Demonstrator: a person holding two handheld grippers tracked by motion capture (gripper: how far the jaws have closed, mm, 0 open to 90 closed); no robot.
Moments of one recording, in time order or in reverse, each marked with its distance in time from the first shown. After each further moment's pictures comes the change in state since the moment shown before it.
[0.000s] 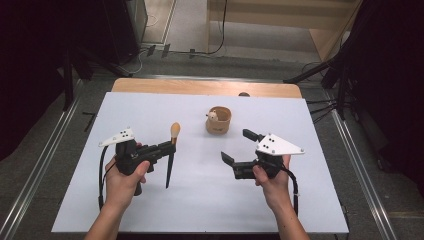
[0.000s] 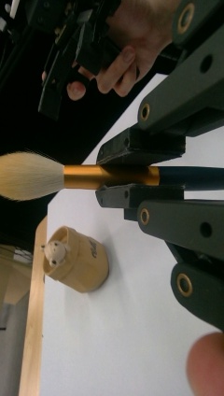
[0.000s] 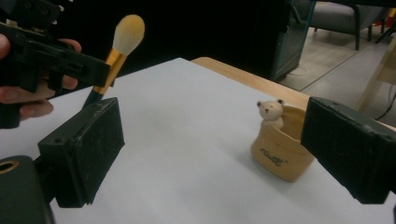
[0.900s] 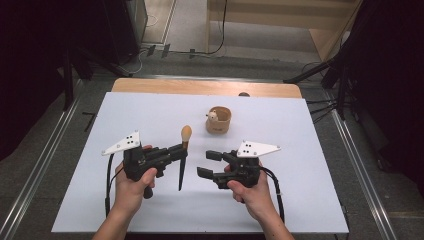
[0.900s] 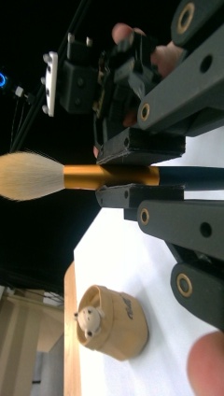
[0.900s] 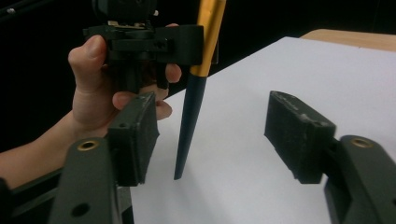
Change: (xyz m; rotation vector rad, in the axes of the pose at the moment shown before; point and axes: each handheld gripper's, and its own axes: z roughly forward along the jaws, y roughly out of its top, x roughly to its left) left arm -0.028 -0.003 0.011 -0.096 -0.168 0.071; right arm 0.030 -0.013 0.031 0.053 0.413 0.211
